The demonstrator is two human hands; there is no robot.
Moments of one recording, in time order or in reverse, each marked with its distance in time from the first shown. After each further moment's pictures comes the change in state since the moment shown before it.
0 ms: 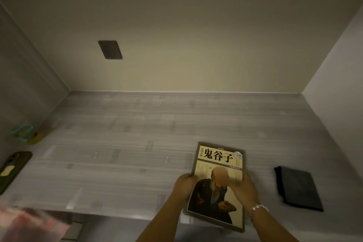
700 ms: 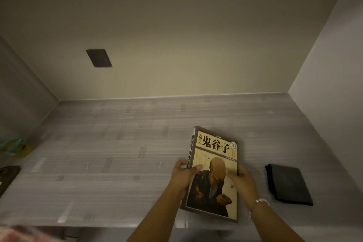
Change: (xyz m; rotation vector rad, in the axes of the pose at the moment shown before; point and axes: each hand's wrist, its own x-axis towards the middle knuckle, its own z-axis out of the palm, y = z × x) left_hand -0.019 0.048 0.004 -0.345 0.012 0.086; right_hand -0.009 -0.020 -0.029 0.340 0.006 -0.032
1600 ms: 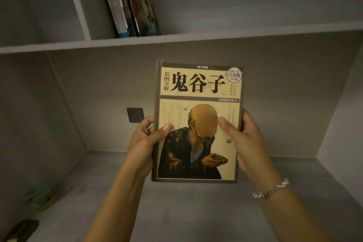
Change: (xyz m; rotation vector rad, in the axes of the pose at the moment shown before) left_hand -0.136 0.259 -0.130 -0.197 -0.124 0.766; right_hand -0.098 -0.324 0.048 0.414 -0.120 -0.722
